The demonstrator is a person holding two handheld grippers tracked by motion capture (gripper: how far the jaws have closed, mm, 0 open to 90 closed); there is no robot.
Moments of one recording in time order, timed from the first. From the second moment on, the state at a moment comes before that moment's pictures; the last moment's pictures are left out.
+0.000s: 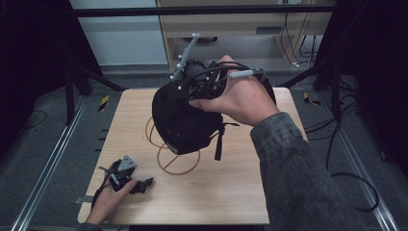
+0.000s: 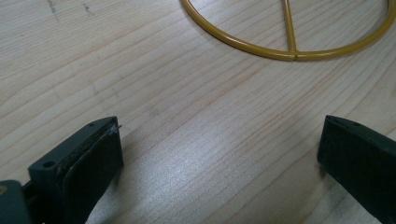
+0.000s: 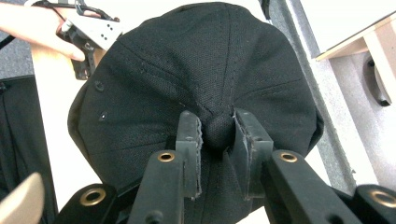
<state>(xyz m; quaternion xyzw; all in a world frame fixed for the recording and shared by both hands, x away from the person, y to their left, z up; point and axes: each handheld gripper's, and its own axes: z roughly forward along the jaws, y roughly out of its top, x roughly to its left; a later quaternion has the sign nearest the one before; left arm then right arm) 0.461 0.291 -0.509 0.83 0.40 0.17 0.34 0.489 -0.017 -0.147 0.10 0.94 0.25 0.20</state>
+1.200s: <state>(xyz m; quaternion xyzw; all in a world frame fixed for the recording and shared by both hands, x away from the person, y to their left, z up) 0.461 0.291 -0.509 0.83 0.40 0.17 0.34 0.509 0.025 -0.164 0.09 0.94 0.26 0.19</state>
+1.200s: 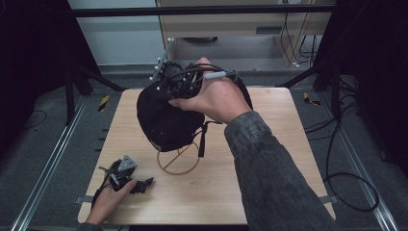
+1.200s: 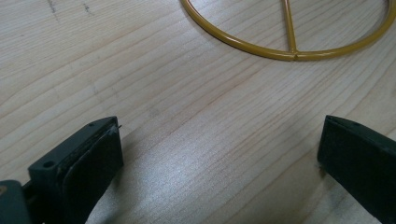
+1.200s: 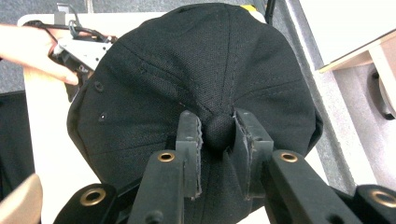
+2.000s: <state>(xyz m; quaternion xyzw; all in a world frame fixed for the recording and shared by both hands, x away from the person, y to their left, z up) 0.461 0.291 -0.509 0.83 0.40 0.17 0.34 0.553 0.053 -0.205 0.12 0.95 0.23 0.17</state>
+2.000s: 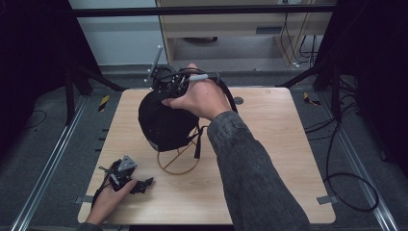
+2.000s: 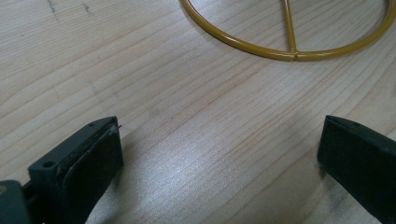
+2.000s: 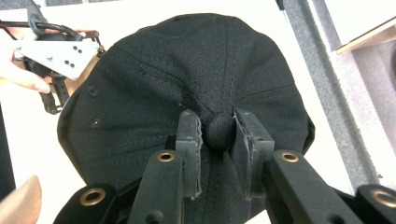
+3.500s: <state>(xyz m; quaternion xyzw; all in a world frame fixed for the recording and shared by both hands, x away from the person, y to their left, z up) 0.462 0.291 -0.509 0.83 0.40 0.18 0.34 0.544 0.033 -0.211 0.15 0.94 0.27 0.16</state>
